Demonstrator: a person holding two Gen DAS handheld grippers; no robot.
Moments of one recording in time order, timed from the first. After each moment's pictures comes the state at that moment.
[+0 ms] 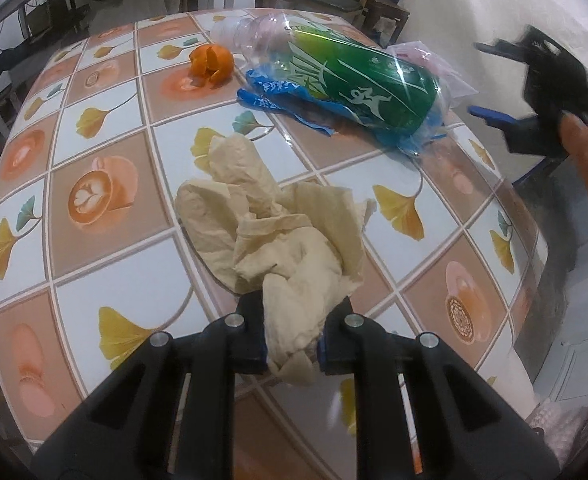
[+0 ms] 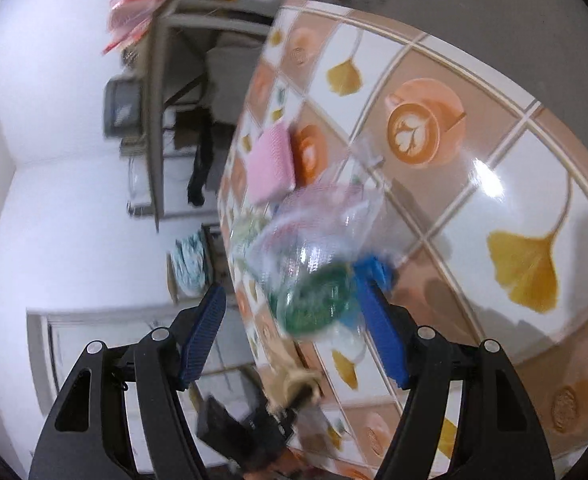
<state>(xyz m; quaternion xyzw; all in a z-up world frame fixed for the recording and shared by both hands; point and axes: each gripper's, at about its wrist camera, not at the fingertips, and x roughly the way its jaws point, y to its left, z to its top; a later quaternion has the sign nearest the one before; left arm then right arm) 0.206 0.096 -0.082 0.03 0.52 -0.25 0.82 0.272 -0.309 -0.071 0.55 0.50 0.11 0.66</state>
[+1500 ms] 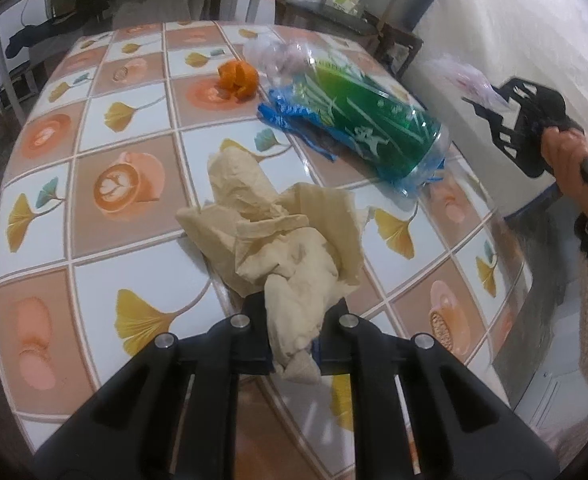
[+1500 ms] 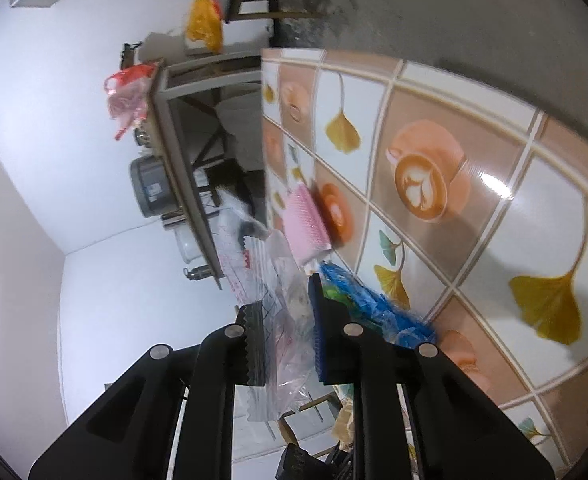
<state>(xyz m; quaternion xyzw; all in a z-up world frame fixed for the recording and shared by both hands) 0.198 0.117 -0.062 -0.03 0.50 -0.23 0.83 0.273 -0.348 -0.087 0.68 0.41 0.11 0.59</state>
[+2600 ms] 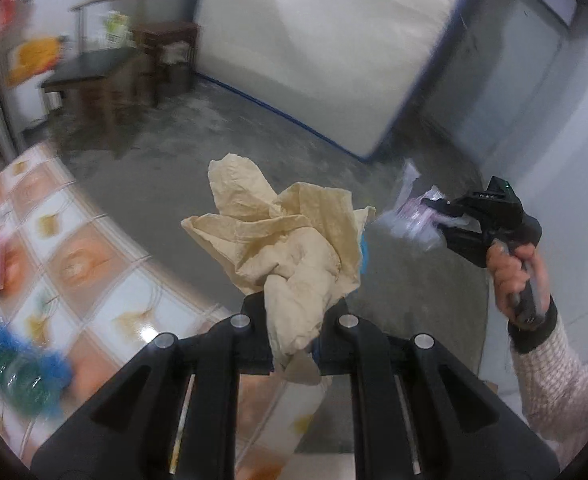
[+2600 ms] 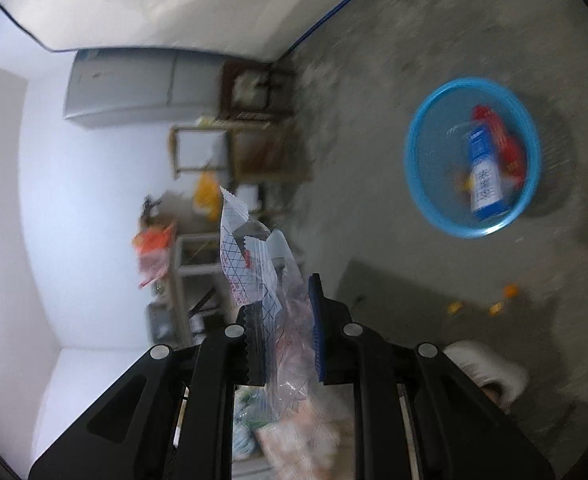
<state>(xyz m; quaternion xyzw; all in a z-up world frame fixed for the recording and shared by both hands) 0.153 -0.273 0.026 0.12 0.44 -0.51 0.73 -0.073 -0.645 -0.078 0.67 0.22 -0.12 0.70</state>
